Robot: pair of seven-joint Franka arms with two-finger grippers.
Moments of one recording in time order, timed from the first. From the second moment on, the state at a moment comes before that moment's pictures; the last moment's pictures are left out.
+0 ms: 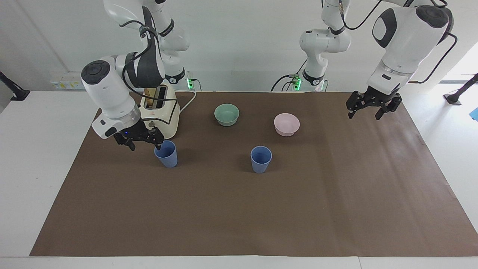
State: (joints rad) left arm -0.08 -0.05 -0.01 -1.71 -0.02 1.71 0.05; right arm -0.16 0.21 0.20 -1.77 0.01 1.97 0.05
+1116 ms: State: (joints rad) left arm -0.07 -0.08 -0.01 -1.55 -0.02 1.48 0.07; right arm -0.16 0.24 0.20 -1.91 0.01 2.07 0.05
